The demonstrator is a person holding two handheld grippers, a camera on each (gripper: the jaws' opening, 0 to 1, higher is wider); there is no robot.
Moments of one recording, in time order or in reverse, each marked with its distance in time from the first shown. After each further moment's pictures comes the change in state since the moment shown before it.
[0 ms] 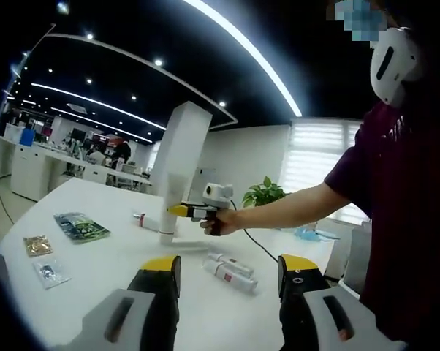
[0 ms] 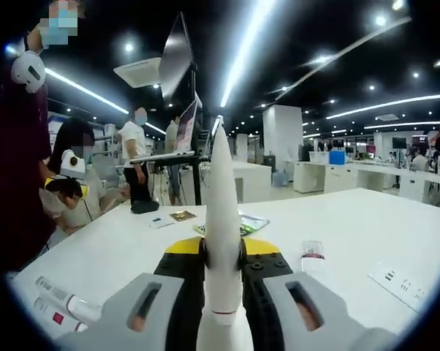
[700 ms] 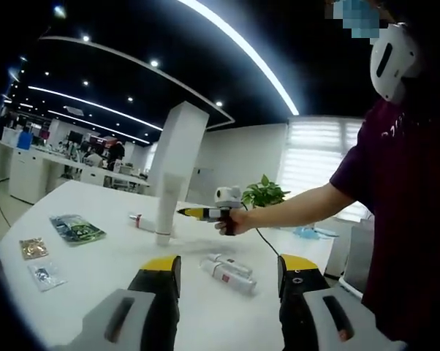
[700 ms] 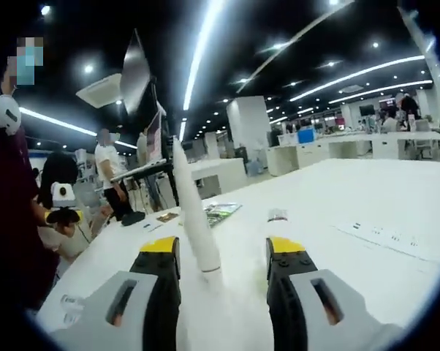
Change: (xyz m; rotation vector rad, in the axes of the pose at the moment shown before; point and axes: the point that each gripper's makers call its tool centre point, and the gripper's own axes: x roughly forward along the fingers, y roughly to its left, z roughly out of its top) left arm 0.012 -0.006 -0.005 0.022 0.009 -0.016; right arm -0.078 -0.042 -0.019 0.262 0.031 -0.264
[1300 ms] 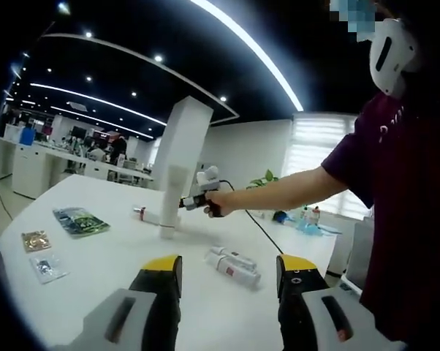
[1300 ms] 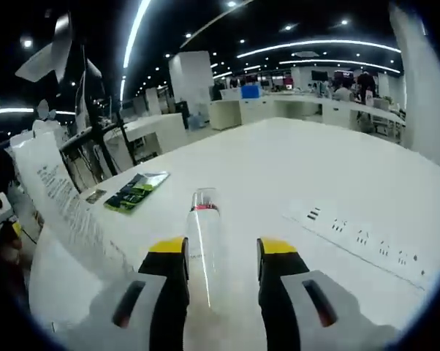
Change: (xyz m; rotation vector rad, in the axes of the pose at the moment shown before) left arm -0.005 0.009 -0.008 -0.017 0.025 0.035; right arm 0.076 -0.068 -0.021 -0.045 0.371 -0.255
